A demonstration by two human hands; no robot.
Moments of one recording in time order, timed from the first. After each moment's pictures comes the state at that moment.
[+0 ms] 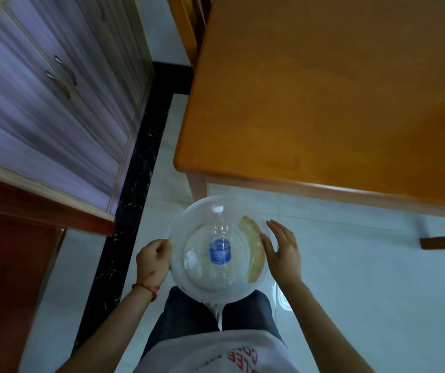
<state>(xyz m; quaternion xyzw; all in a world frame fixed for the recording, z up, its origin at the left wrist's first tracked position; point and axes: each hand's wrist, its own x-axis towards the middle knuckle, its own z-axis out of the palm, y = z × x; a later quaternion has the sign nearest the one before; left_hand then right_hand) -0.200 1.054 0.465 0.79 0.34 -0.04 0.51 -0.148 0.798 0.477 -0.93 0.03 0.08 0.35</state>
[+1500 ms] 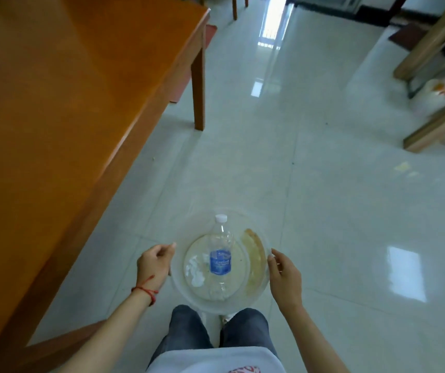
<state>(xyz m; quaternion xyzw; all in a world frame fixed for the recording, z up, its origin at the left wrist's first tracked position) -0.173 0.750 0.492 0.81 -0.24 -0.38 0.38 -0.423 0.691 0.500 -0.54 0.69 -0.22 0.43</state>
